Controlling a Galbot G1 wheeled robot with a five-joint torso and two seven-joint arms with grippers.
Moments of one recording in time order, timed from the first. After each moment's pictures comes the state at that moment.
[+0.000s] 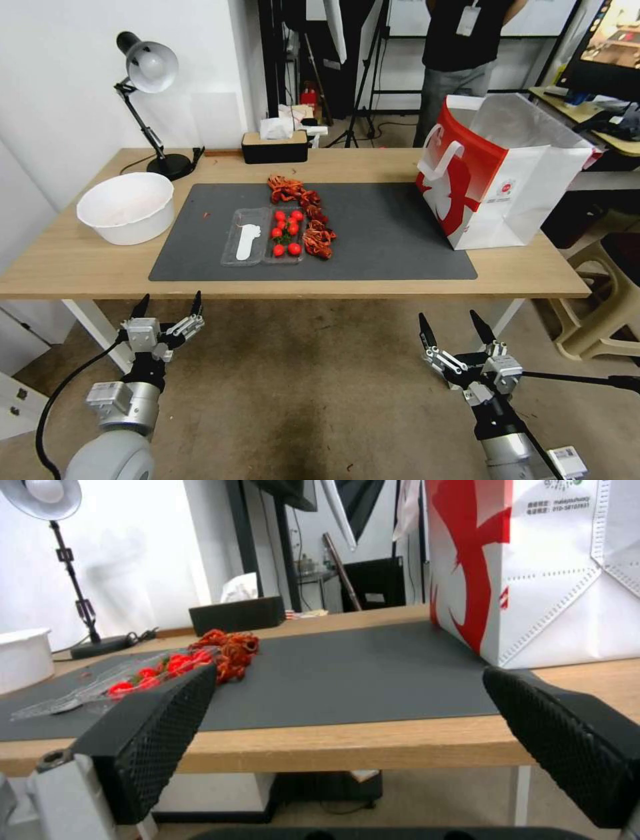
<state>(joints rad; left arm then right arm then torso) 1.71 -1.05 -0.54 -2.07 -0.46 -0.20 -0.27 -1.89 1.27 0.53 2.19 0.37 0.36 -0.05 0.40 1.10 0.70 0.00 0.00</state>
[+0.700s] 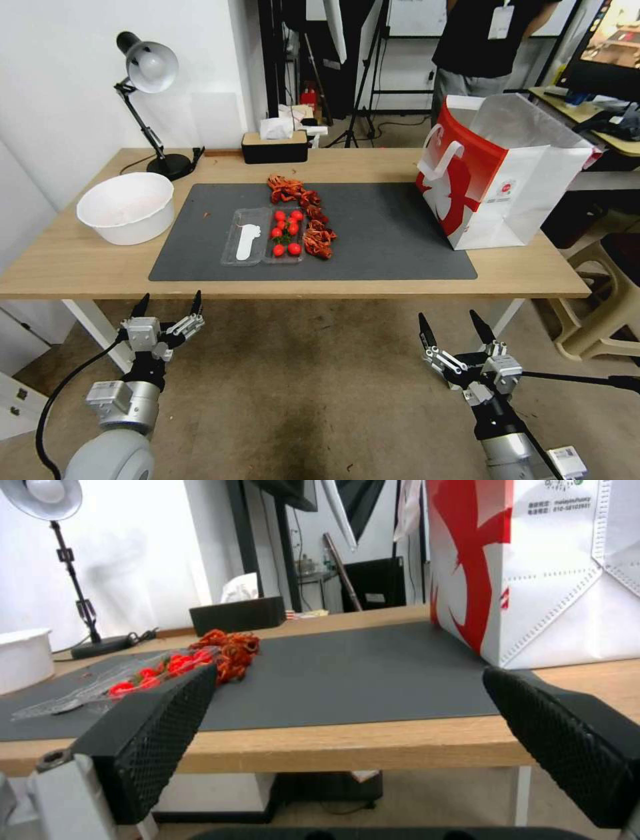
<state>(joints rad) 1.71 -1.04 -0.54 -2.07 -0.46 -0.20 -0.27 -1.89 1.27 0.53 2.19 0.37 0.36 -0.04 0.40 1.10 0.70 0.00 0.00</state>
